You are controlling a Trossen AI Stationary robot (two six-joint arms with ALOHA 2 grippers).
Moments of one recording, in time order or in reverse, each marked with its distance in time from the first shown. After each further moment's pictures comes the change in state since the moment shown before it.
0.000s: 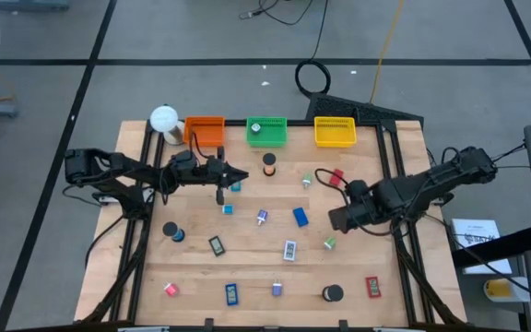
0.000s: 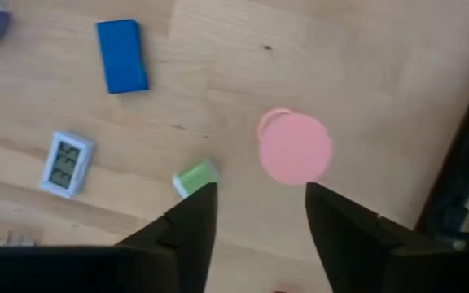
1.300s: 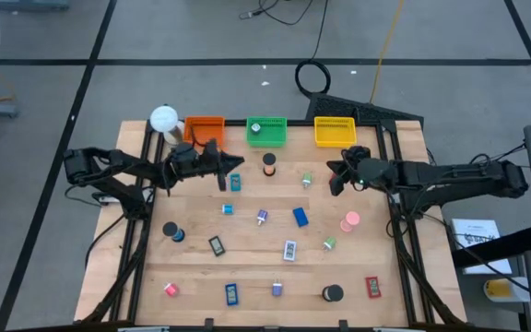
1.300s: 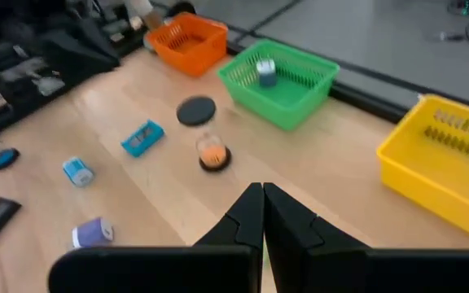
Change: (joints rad) left arm 0.107 0.000 0.000 -0.054 -0.041 -0.147; right arm -0.396 -0.462 -0.543 1.028 0.372 -1.096
